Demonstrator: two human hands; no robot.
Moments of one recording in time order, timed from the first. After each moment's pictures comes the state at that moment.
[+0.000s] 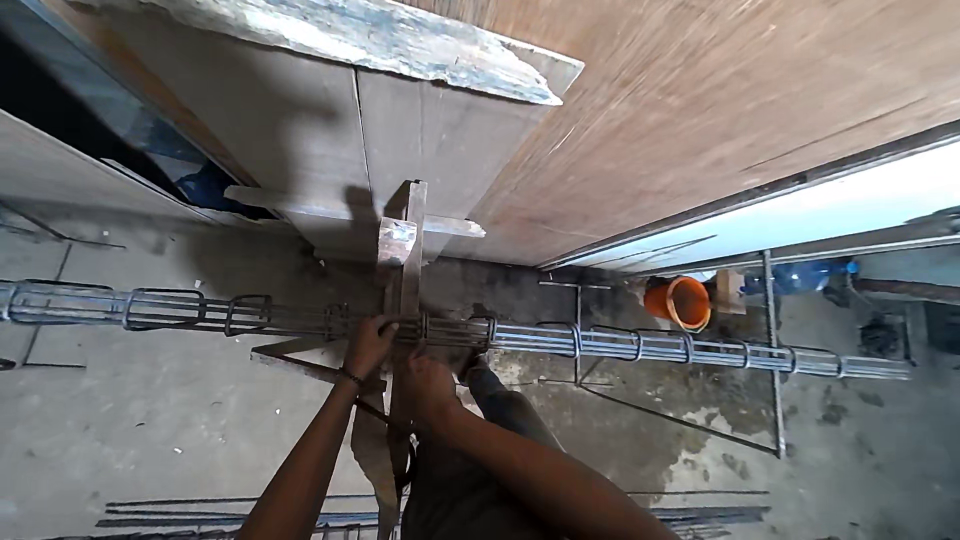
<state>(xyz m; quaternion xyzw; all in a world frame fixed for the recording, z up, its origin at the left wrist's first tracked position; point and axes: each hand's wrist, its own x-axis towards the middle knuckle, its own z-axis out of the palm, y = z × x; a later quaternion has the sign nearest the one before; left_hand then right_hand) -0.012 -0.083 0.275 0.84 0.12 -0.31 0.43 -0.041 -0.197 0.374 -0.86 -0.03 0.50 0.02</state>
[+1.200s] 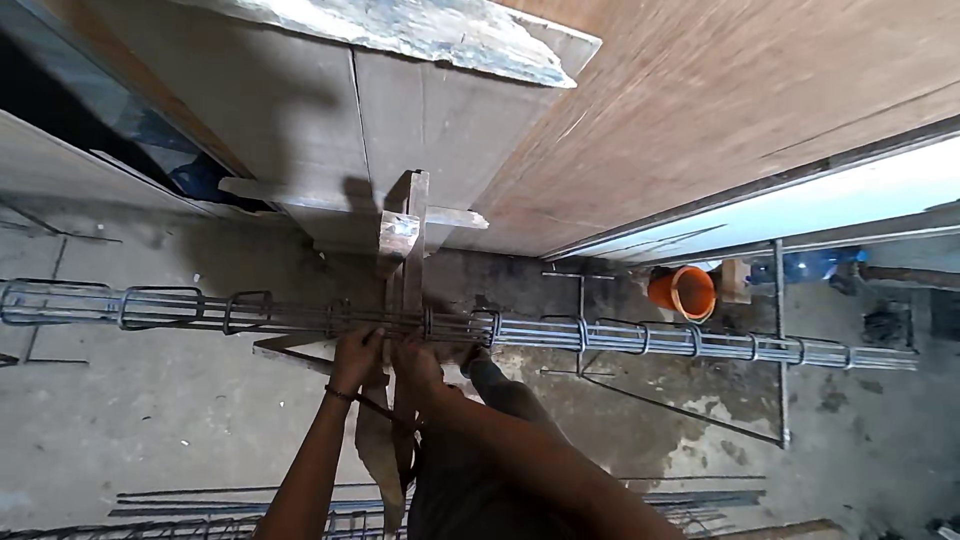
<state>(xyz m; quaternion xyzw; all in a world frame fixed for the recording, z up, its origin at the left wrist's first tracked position) -0.039 -0.063 0.266 0.81 0.20 -0.28 0.47 -0.037 -0.184 0.317 -0.87 -0.11 0.49 -0.01</state>
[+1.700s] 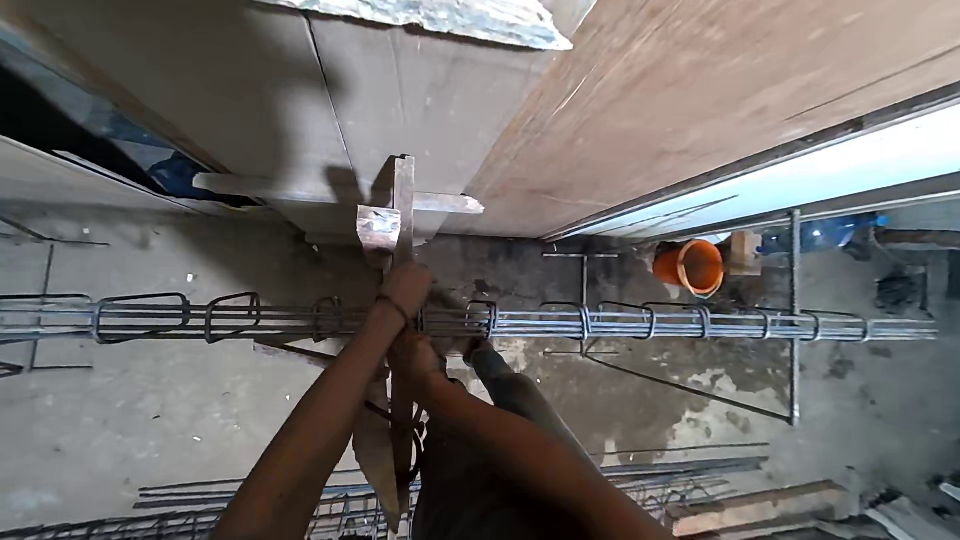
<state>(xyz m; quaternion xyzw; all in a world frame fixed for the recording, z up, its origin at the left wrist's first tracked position) 0.086 -0.155 0.285 0.90 -0.16 -0.36 0.17 -0.028 -0.197 0.307 -0.90 -0.13 0.42 0.02</state>
